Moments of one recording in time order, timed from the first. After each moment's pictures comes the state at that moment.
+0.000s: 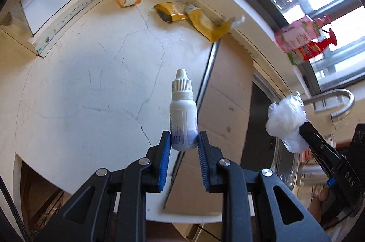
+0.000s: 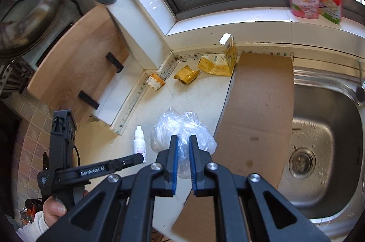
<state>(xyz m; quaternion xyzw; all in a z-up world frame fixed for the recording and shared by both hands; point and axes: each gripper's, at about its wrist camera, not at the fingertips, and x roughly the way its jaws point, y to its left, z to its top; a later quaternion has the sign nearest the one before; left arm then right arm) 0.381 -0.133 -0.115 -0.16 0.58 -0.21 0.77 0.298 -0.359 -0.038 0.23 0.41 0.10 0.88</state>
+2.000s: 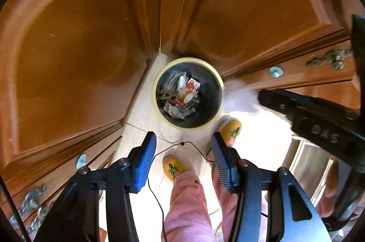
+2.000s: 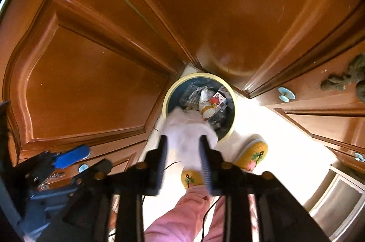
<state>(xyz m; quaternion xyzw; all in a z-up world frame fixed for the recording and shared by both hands) 0.133 0.105 -0.434 -0.04 0.68 -0.07 0.73 0.190 -0.061 -0.422 0.08 0.66 0.13 0.73</state>
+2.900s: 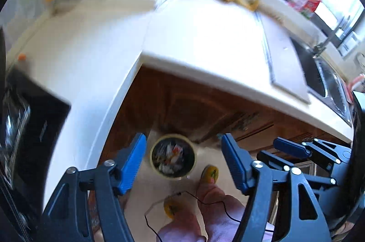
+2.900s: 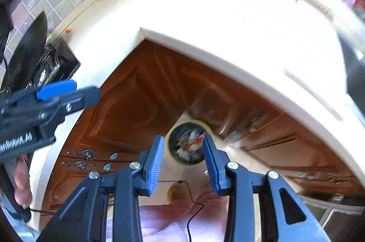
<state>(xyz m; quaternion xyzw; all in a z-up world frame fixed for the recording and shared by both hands) 0.130 0.074 -0.140 -0.01 0.51 -0.13 0.85 0.112 -0.101 -0.166 0.01 0.52 0.11 0.85</state>
